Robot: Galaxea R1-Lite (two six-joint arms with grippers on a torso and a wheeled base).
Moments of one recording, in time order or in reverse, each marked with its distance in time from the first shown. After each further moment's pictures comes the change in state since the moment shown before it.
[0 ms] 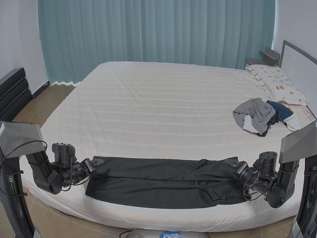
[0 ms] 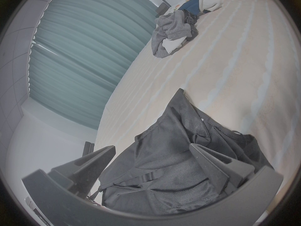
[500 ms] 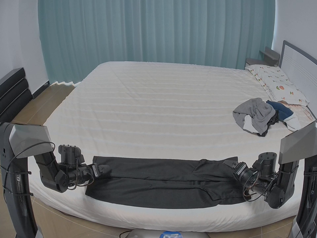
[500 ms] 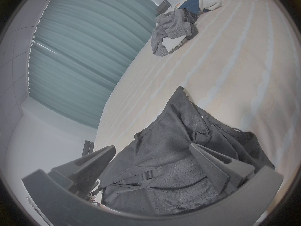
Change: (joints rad) left arm -0.019 0.119 -0.096 0.037 -0.013 0.225; right arm 0.010 0.004 0.005 0.000 0.000 0.000
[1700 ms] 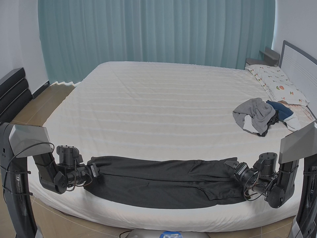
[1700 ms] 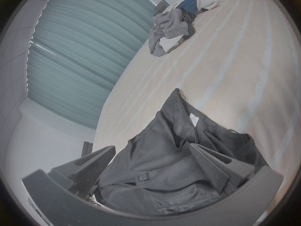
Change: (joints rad) left arm 0.021 -0.013 0.039 -0.056 0.019 0.012; right arm -0.039 0.011 -0.004 0.000 0.019 0.001
